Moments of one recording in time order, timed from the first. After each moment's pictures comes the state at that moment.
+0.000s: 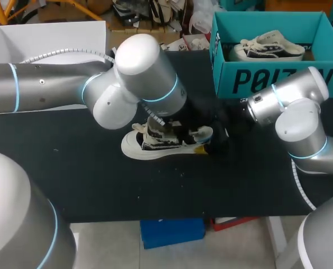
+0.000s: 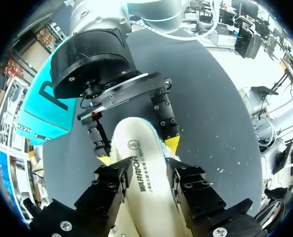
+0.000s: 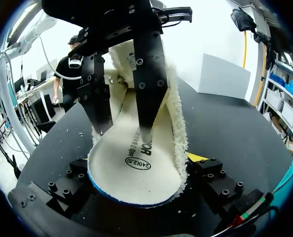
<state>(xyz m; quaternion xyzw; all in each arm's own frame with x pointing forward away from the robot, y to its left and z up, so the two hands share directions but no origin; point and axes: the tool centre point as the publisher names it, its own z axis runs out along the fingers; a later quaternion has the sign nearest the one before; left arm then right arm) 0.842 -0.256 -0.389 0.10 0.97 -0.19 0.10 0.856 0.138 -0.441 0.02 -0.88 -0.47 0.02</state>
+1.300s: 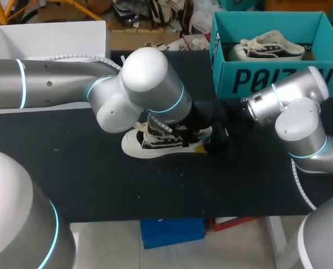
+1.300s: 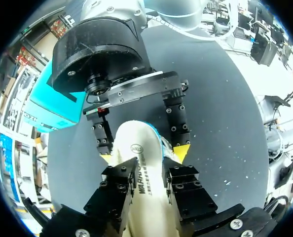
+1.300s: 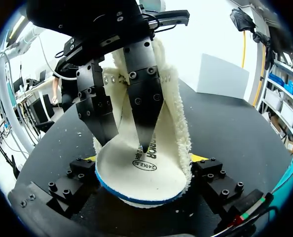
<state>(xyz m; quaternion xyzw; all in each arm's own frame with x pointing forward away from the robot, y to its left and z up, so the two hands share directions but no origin) 0.854 -0.260 -0.397 0.04 0.97 -0.18 0.15 0.858 0.138 -0.441 0.02 -0.88 -0.47 0.02</state>
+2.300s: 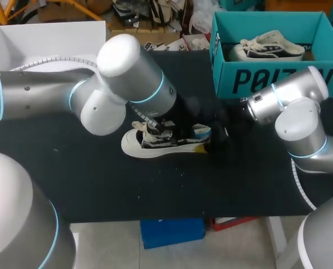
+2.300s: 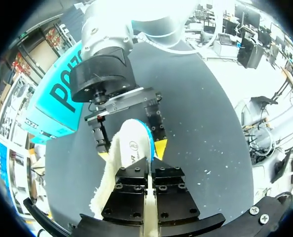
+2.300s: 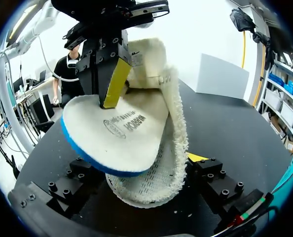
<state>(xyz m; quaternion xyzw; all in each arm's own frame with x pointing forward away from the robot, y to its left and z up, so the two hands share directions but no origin) 0.825 -0.244 -0.367 0.08 0.96 -0.23 0.10 0.857 0.138 -0.441 0.02 -0.88 -0.47 0.02</state>
